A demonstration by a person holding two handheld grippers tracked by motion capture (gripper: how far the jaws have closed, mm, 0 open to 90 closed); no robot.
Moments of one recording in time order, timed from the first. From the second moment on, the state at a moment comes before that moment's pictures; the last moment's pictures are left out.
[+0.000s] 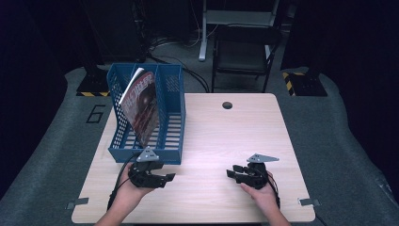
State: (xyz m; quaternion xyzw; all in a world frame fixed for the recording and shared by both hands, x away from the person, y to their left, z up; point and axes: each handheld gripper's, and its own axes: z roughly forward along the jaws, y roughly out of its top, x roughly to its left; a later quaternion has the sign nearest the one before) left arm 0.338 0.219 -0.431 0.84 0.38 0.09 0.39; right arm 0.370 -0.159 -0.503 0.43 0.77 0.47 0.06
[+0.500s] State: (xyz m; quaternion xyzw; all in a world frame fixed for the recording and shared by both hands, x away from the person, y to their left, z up) left arm 0.331 0.217 -0.486 0.84 0.38 0.06 0.38; right arm 0.369 -0.157 -0.504 0.43 0.77 0.47 0.06
